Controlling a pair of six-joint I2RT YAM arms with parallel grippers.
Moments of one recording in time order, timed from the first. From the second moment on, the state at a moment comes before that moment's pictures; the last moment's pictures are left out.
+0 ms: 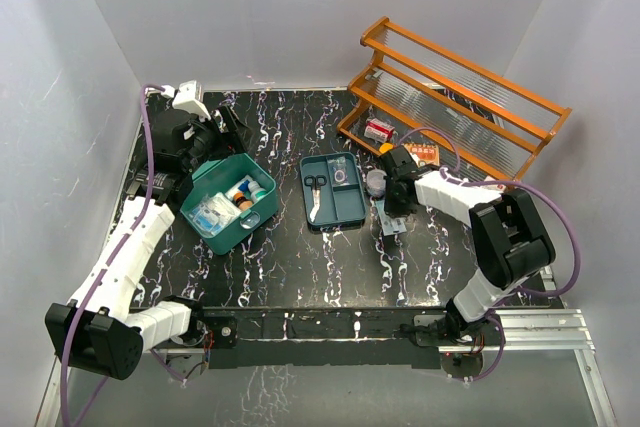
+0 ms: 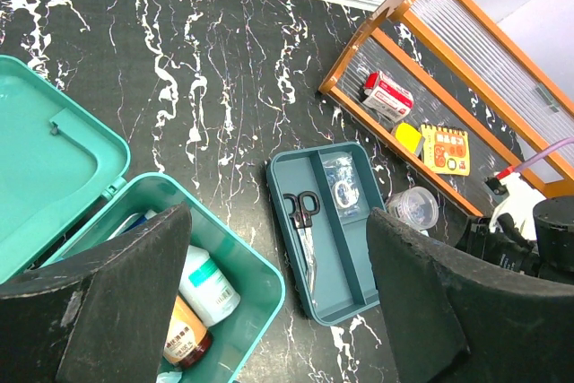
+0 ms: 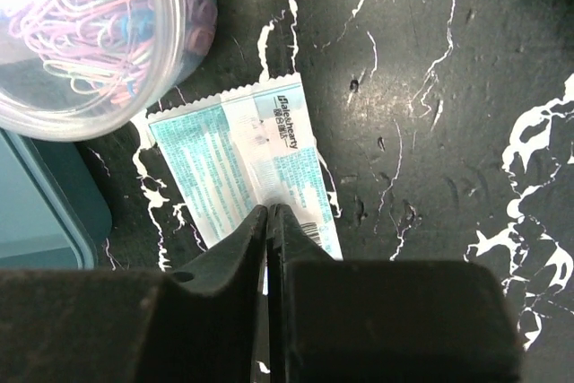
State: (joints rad) left arm -0.23 1.12 1.08 -0.29 0.11 -0.42; right arm 0.40 1.63 0.94 -0.49 0.15 0.47
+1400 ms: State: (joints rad) left arm -0.23 1.12 1.08 -0.29 0.11 -0.42; right arm 0.40 1.54 1.02 -0.59 -0.03 0.50
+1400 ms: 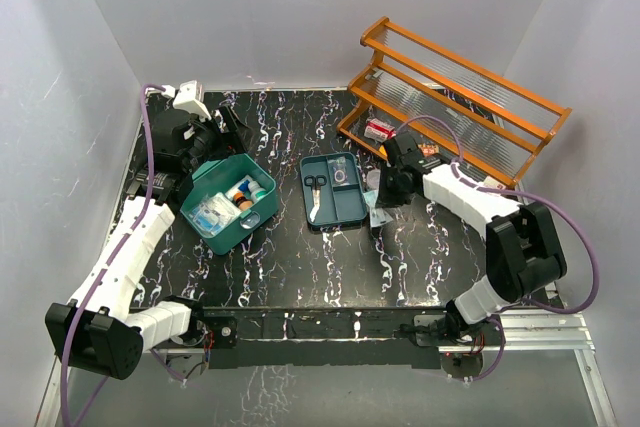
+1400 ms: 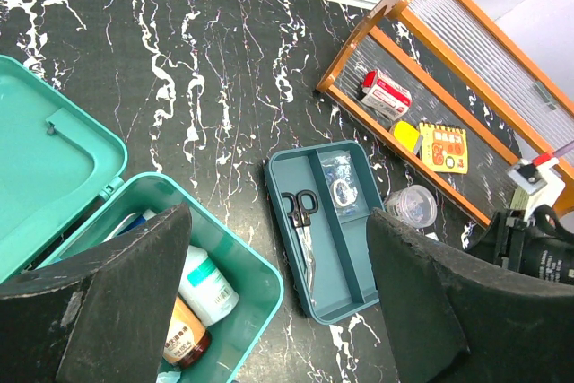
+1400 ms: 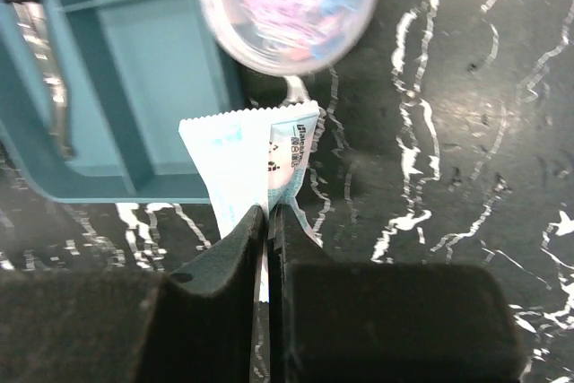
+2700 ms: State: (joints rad) left arm -0.23 1.12 1.08 -0.29 0.11 -0.42; right arm 0.59 1.92 1.36 -0.59 0.12 0.65
